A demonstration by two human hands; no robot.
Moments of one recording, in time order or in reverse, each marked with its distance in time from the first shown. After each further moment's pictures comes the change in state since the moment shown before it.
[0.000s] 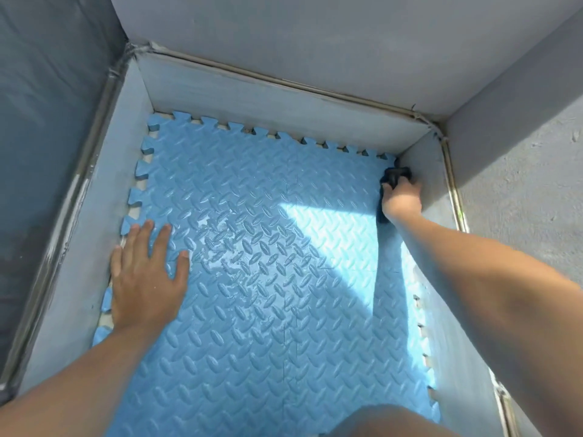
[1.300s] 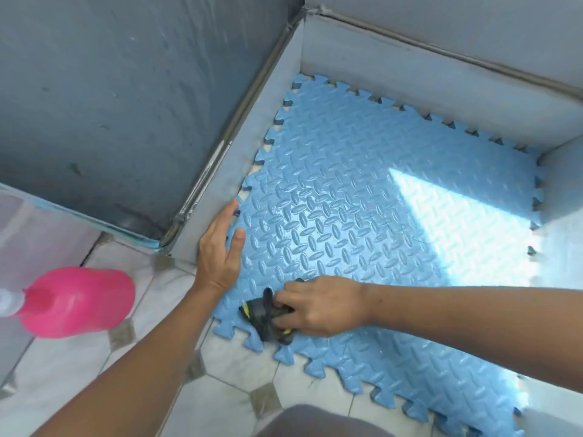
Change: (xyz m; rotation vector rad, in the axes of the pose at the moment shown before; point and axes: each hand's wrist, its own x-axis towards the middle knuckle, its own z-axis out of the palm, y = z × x) left_hand -0.112 -0.045 -0.038 -0.543 0.169 -0.083; right_hand -0.341 -0.075 0.045 -0.117 -0.511 -2.282
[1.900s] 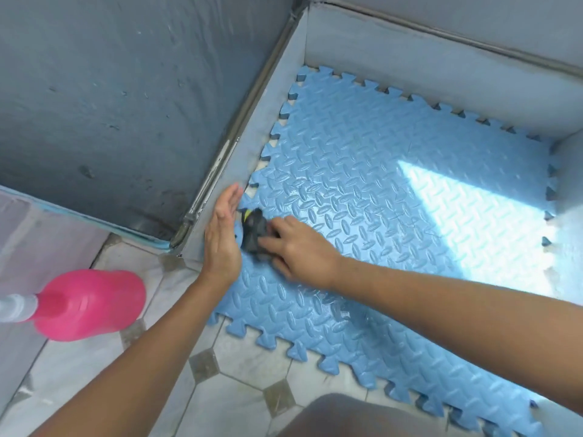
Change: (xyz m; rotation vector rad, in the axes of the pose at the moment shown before) left_hand 0.013 0.018 -0.009 -0.539 -0.007 -0.271; right_hand 0.066 0.038 -0.002 0.147 0.366 0.564
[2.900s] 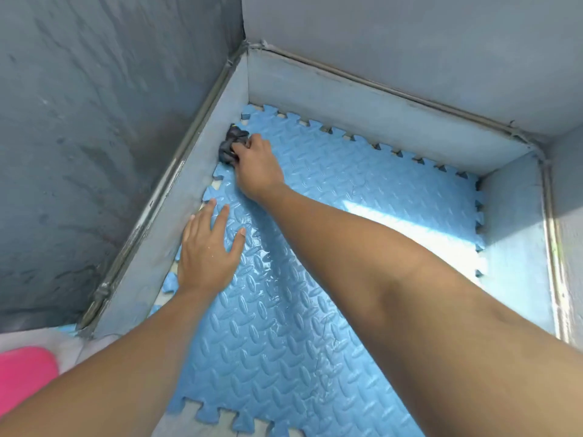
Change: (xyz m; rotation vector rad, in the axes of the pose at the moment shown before) left_hand 0.073 -0.020 0.071 1.085 -0.023 0.202; right_hand 0.152 0.146 -0.057 -0.096 0.208 0.565
